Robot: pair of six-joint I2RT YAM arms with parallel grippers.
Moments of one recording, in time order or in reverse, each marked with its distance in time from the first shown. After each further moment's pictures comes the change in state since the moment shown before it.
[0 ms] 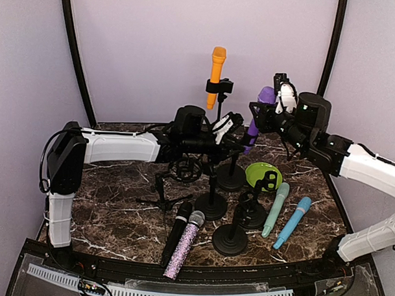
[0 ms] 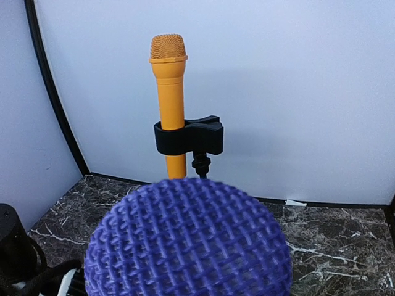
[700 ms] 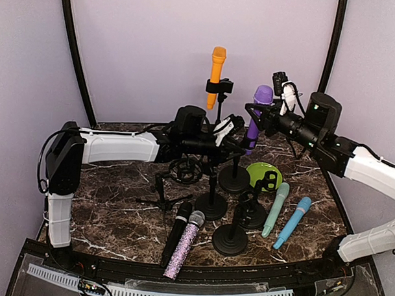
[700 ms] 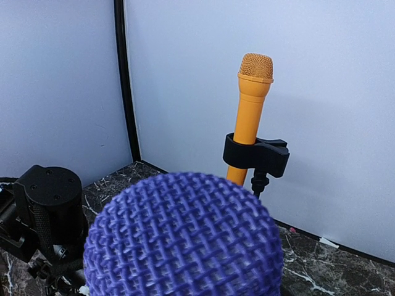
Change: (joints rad) left arm -0.005 -0.013 -0.002 -0.042 0.042 0.027; right arm -0.079 -0.056 -0.049 0.066 -0.400 -0.146
